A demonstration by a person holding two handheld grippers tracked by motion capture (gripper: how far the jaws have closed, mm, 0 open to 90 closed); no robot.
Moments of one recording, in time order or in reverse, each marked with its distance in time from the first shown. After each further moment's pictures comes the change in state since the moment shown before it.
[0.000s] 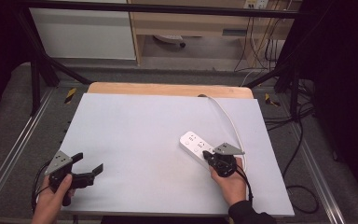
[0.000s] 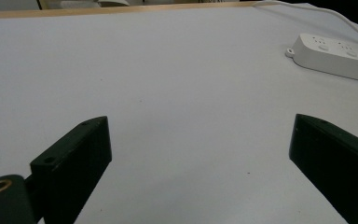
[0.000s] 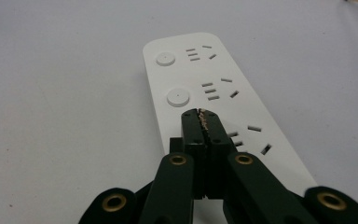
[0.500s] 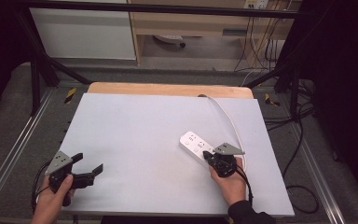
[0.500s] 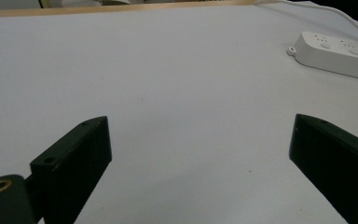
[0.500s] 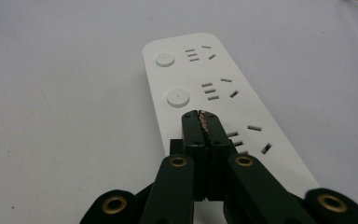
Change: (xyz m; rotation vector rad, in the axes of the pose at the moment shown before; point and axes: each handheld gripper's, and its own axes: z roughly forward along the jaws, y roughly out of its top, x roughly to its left) left arm 0.000 0.000 0.000 0.005 0.006 -0.002; right arm 0.000 0.000 -0.001 0.005 -0.002 0.010
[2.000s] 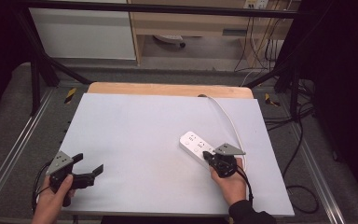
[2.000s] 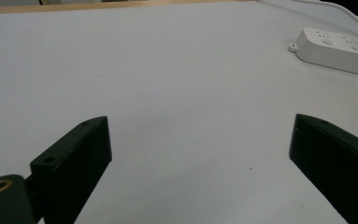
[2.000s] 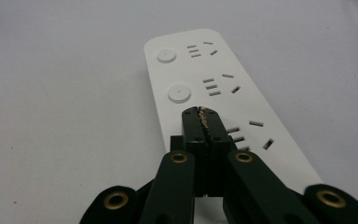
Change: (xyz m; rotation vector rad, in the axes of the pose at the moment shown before) left arm 0.000 -0.001 0.001 0.011 0.000 0.000; right arm -0.002 -0.003 0.001 -0.009 0.016 0.008
